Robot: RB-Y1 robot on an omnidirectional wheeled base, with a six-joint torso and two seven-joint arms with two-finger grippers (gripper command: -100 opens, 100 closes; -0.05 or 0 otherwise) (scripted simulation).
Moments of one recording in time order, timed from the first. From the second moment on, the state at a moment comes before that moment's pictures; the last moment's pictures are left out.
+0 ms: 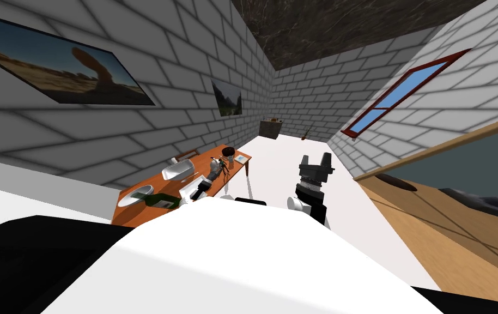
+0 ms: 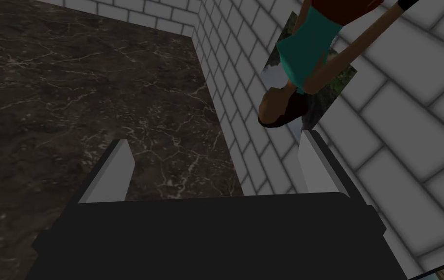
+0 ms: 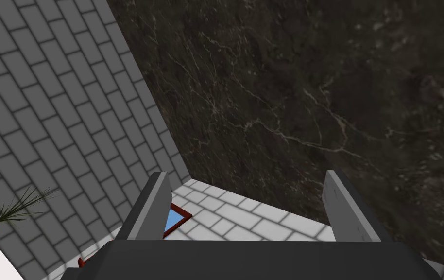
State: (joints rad) left arm 0.19 0.45 0.07 -1.12 -0.26 -0.84 -0.51; right arm 0.51 0.04 -0.02 -2.26 -0.06 -0.53 -0.12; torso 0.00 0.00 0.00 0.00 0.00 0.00
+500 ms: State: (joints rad) left arm 0.16 0.46 0.07 -0.98 -0.30 -0.89 -0.56; right arm 0.51 0.04 -0.02 -2.26 -0.06 -0.53 -0.12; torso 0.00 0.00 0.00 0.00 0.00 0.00
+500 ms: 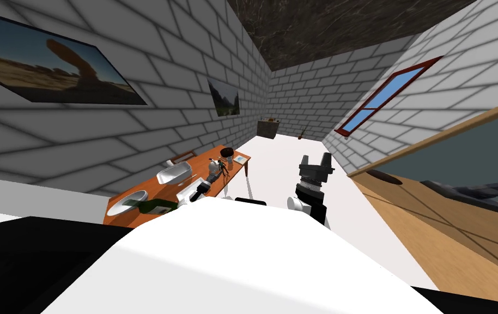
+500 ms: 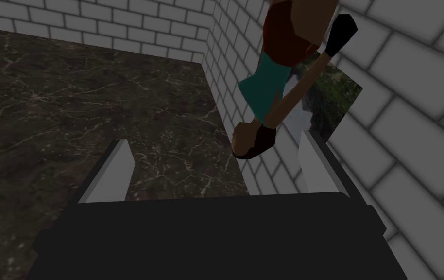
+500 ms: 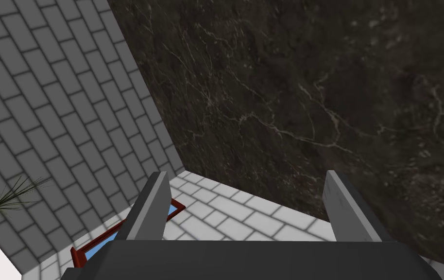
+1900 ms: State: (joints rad) left arm 0.09 0.51 0.08 -0.62 -0.41 -1.05 -0.68; right arm 0.51 0.04 -0.02 -2.26 -0.06 -0.53 -0.12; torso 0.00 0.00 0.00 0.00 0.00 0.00
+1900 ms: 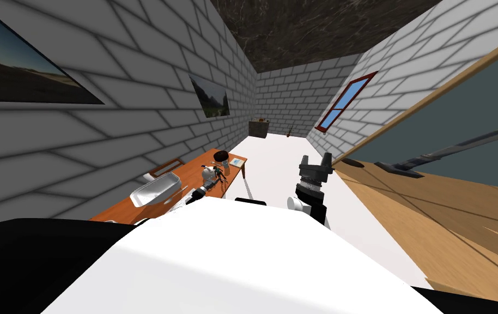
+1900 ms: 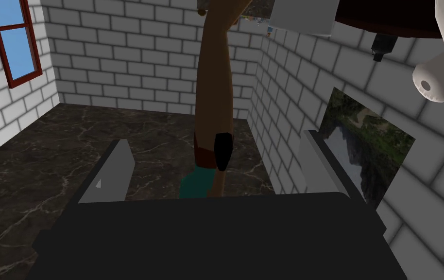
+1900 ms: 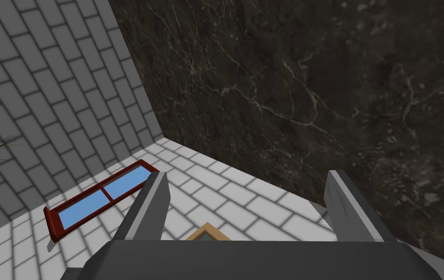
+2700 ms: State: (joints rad) left arm 0.12 0.40 0.04 -0.70 -0.47 -0.96 -0.73; right arm 0.51 0.04 -0.02 -2.26 -0.06 -0.53 -0.12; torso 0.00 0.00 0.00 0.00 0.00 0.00
